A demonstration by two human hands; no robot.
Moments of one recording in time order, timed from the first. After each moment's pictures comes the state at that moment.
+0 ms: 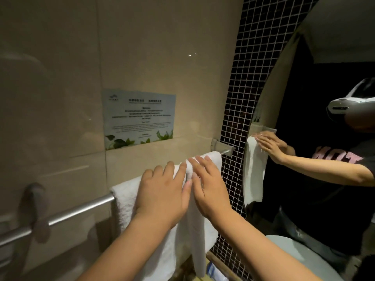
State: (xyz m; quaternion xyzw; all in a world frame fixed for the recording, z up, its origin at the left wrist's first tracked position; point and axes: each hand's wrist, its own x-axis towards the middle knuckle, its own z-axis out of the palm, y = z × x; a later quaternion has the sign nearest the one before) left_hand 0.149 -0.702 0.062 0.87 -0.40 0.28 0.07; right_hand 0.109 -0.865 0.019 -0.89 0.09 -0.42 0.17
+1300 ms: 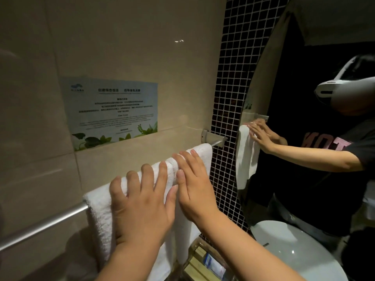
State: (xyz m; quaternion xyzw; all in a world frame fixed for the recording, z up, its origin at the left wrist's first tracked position) left_hand 0.141 -0.700 0.034 0.91 -0.29 0.30 0.03; right_hand 0.119 -0.857 0.005 -0.88 0.08 -0.44 0.16
